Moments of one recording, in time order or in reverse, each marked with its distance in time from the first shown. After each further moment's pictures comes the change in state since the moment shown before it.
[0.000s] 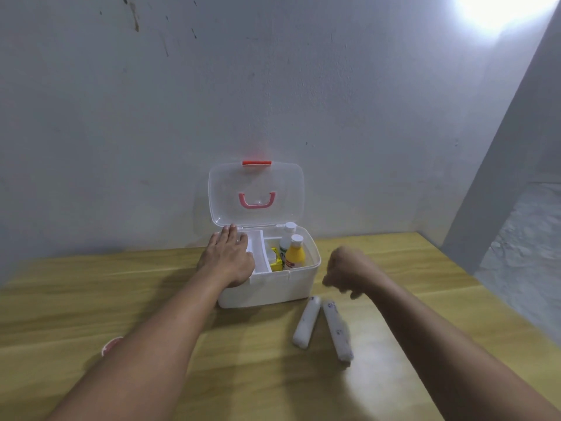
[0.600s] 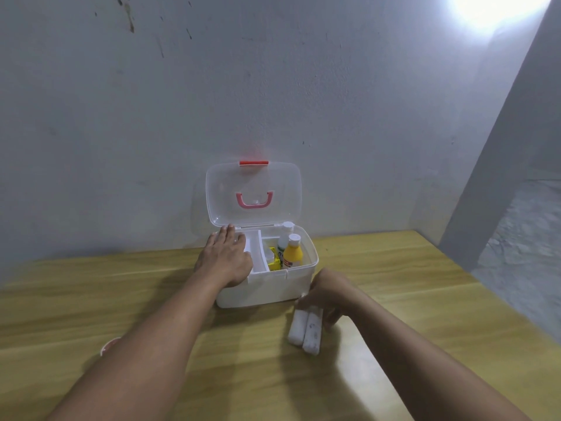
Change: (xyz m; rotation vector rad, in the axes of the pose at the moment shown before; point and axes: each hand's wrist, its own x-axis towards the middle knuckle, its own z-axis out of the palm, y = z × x) left_hand 0.002 -0.001 0.003 0.012 0.009 0.004; right_hand -0.013 -0.006 0.037 0.282 -0.256 0.089
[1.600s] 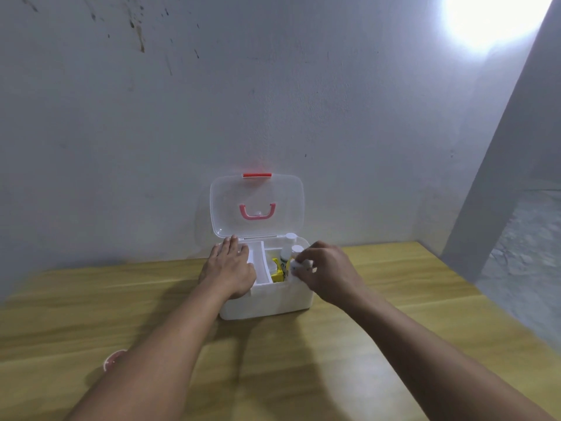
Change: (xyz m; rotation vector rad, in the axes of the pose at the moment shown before) left_hand 0.000 0.000 0.000 -0.033 0.004 -0.010; right_hand -0.012 -0.024 -0.018 -0.173 0.552 -0.679
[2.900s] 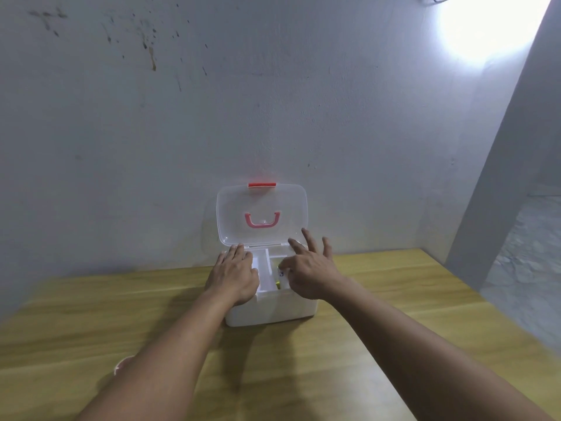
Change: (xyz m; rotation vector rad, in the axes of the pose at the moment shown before) left_hand -0.004 -0.001 -0.004 -0.103 0.066 0.014; right_hand 0.031 -0.018 0.020 -0.395 -0.305 -0.106
